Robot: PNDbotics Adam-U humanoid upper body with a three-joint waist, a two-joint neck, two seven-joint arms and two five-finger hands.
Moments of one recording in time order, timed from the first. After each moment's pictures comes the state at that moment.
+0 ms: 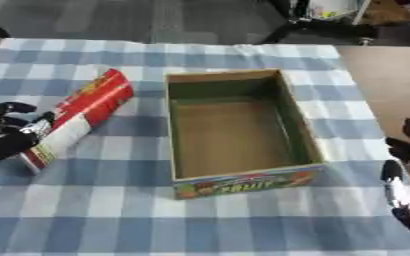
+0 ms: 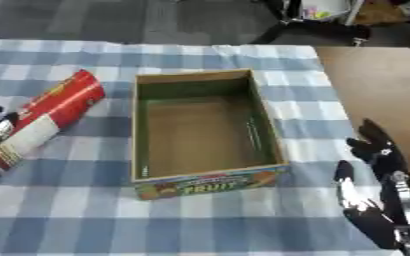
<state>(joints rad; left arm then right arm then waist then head) -0.63 0.59 -0.28 -1.39 -0.04 0.37 0.04 0.15 -0.36 -0.10 -1.98 0.17 -0.33 -0.20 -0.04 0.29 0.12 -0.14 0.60</state>
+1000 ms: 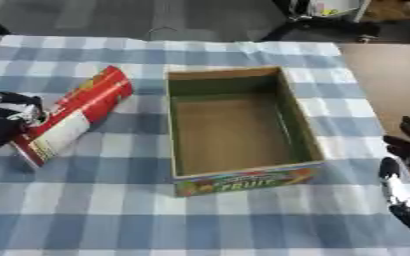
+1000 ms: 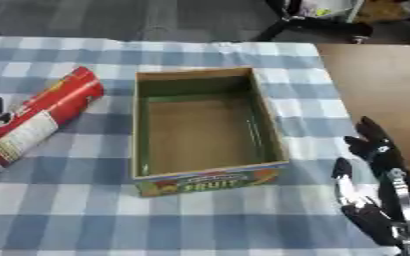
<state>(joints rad) -0.59 0.64 -0.28 -1.57 0.05 0.46 0.10 0.16 -0.36 -0.10 -1.98 0.17 -0.32 -0.20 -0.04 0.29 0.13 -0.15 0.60</state>
